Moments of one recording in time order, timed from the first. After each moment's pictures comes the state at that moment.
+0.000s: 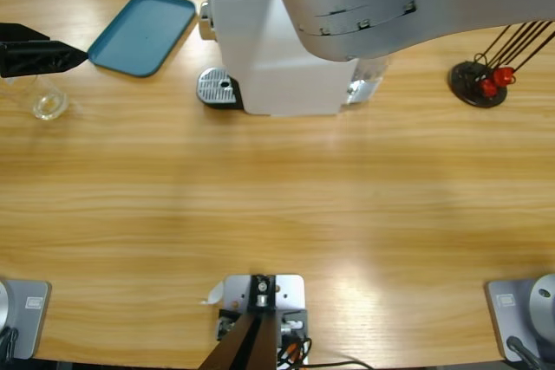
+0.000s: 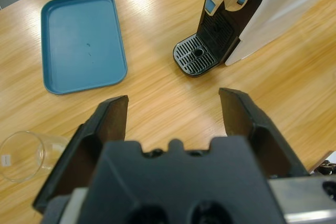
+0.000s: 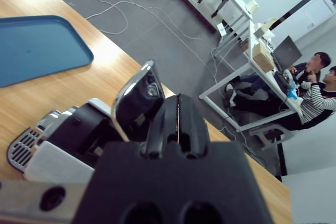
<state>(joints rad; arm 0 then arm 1) -0.61 1.19 -0.86 0.34 0.03 -0.08 1.12 1.89 -1.48 0.09 -0.85 -0.25</state>
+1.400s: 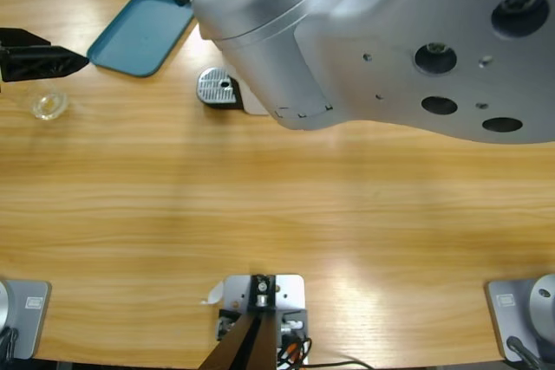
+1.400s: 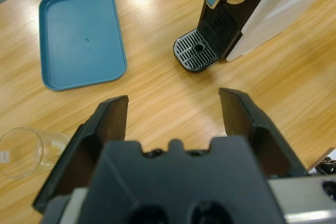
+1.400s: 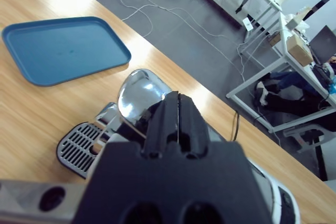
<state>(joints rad) -0.61 1.19 -0.86 0.36 0.03 -0.08 1.14 1.96 -1.40 -0.02 -0.77 -0.12</state>
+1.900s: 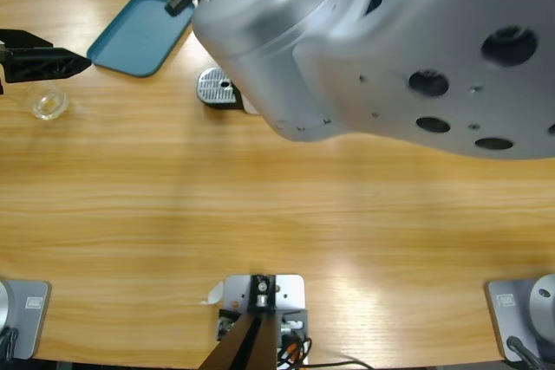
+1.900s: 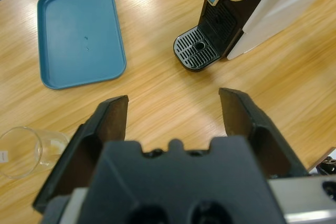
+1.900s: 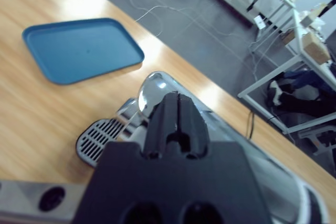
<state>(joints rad) -0.61 1.20 -0.86 0.36 0.03 -0.08 1.15 1.96 -1.37 -0.04 -0.73 -0.08</state>
